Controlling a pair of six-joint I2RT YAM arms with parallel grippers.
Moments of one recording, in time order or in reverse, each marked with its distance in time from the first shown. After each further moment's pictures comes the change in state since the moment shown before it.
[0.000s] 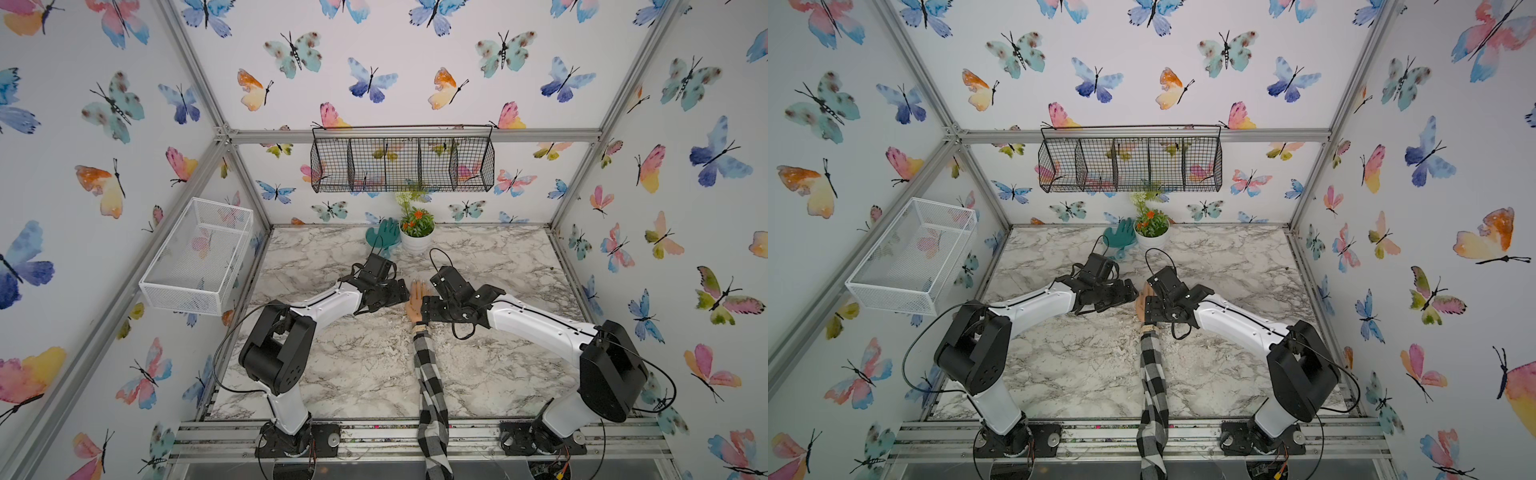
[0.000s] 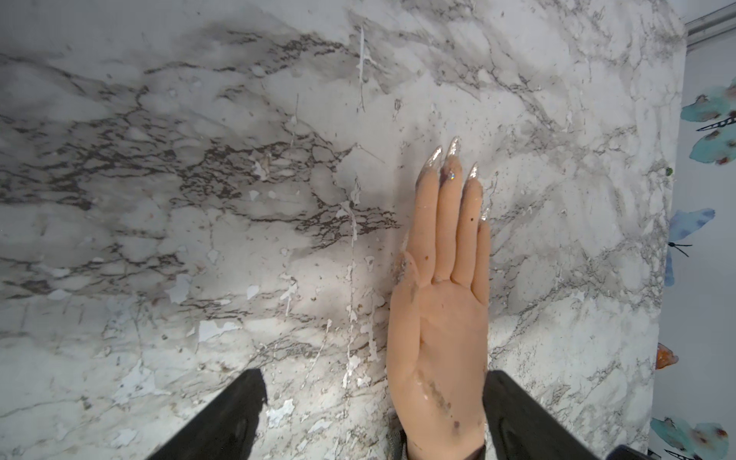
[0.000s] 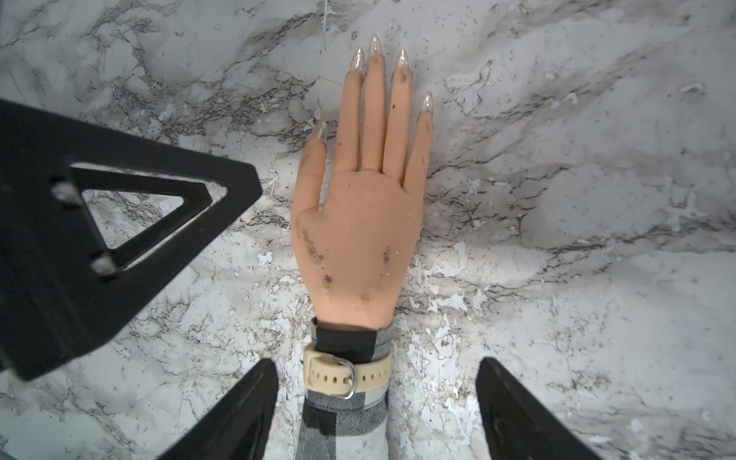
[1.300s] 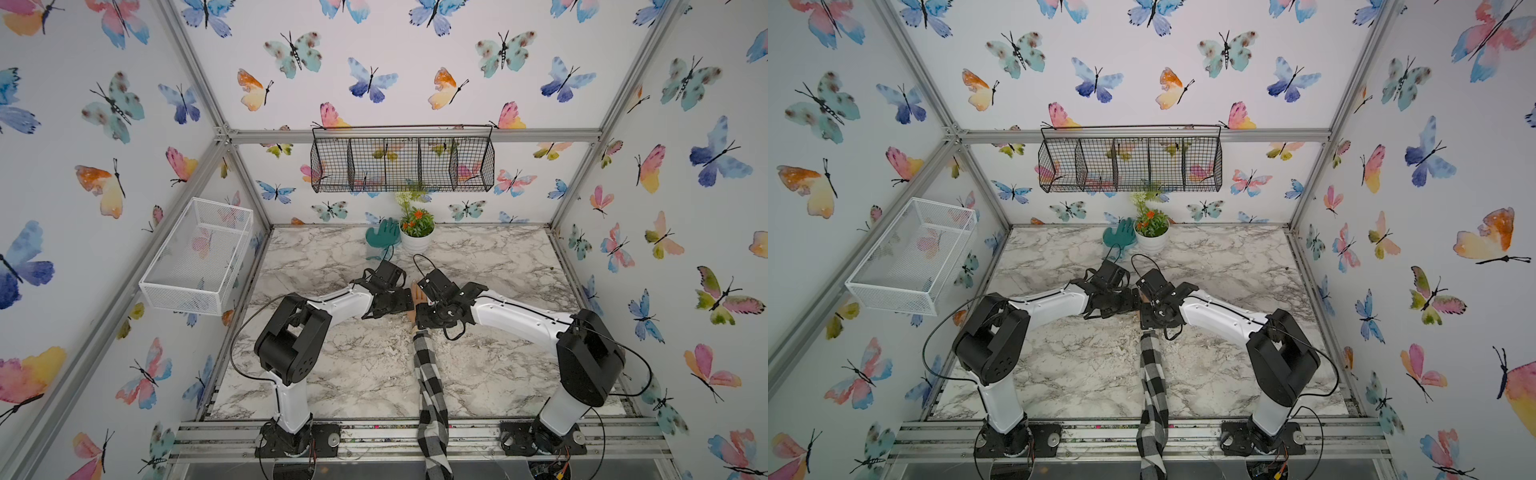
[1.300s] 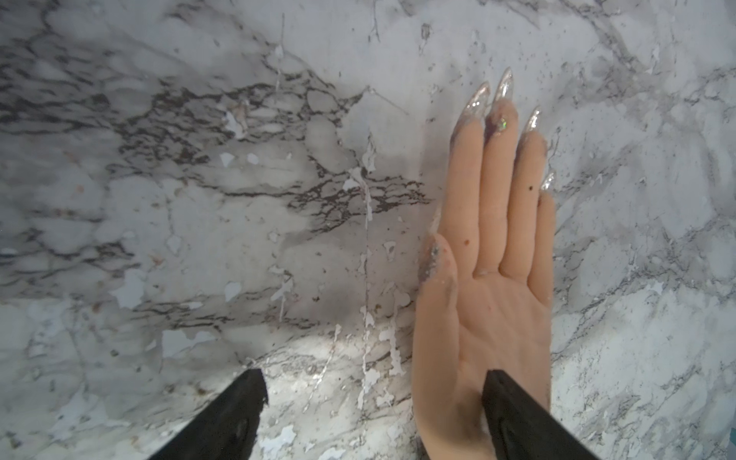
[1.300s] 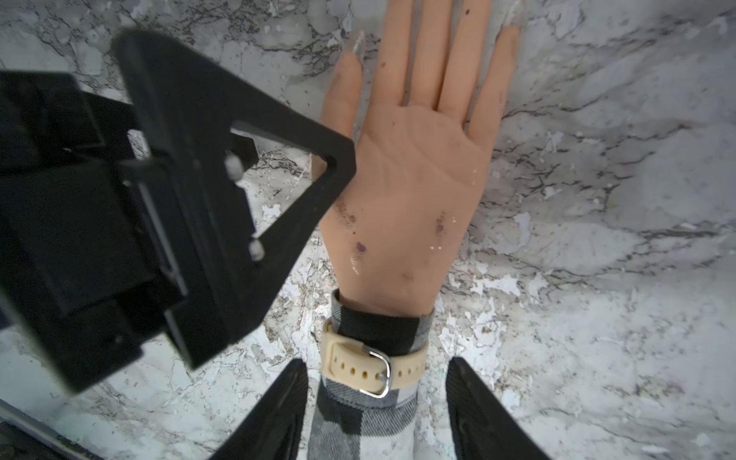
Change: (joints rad) left arm -0.051 0.086 0.010 0.001 -0.034 0.017; right arm 0.045 0.125 0.091 -0.074 -0.074 -0.050
